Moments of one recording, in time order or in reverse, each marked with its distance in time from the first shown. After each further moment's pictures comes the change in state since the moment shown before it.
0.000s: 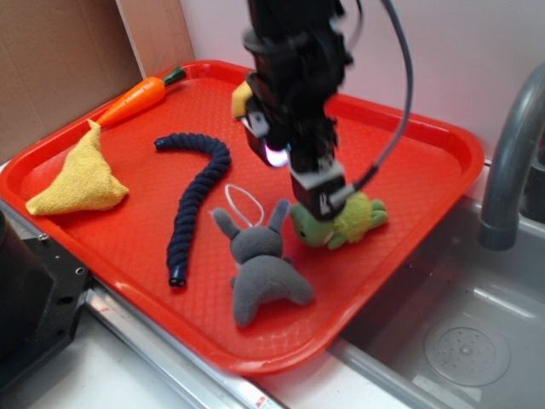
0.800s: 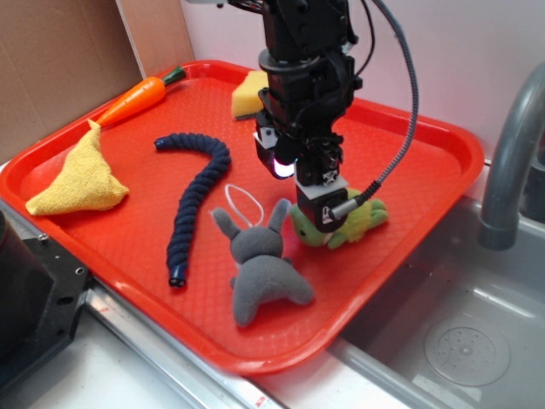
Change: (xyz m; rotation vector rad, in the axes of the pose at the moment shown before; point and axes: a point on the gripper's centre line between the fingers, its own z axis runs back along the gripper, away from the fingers) arm 0.002 0.000 0.001 -0.002 -0.006 0.002
